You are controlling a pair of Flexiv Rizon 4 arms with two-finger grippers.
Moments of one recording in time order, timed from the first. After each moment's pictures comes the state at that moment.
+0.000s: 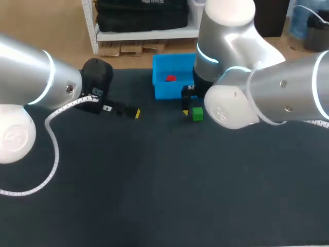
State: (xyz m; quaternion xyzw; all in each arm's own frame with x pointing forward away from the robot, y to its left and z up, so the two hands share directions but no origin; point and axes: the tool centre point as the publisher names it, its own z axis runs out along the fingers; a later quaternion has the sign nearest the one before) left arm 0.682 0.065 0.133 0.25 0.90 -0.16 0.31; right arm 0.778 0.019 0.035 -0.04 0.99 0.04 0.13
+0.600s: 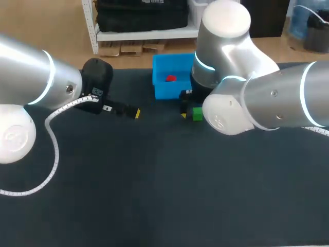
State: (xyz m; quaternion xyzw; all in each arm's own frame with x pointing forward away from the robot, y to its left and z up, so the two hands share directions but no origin) left arm 0.682 0.065 0.133 0.25 0.90 -0.16 0.31; right arm 0.796 0.023 0.012 -0.06 0.99 0.03 0.14
